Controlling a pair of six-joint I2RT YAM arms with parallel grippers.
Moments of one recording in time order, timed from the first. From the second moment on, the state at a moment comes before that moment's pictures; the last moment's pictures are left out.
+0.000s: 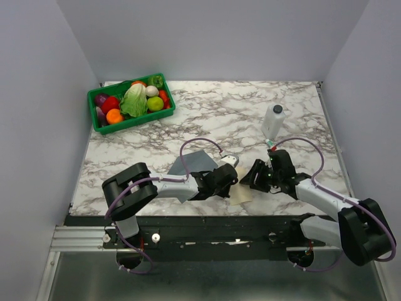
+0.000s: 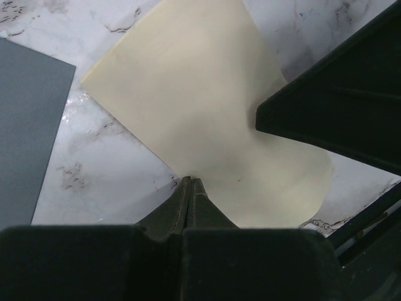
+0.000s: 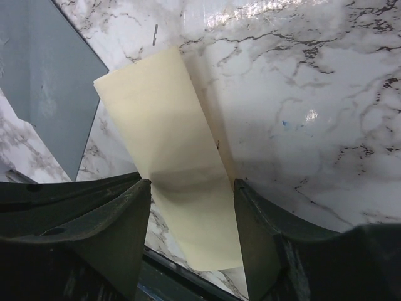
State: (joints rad) left arm -1.14 1.73 0.88 0.03 -0.20 -0.65; right arm 0.39 1.15 0.39 -0.12 -0.29 0.77
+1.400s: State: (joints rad) left arm -1.14 1.73 0.88 0.04 -0.20 -0.68; right arm 0.39 1.00 0.15 0.16 -0.48 0.88
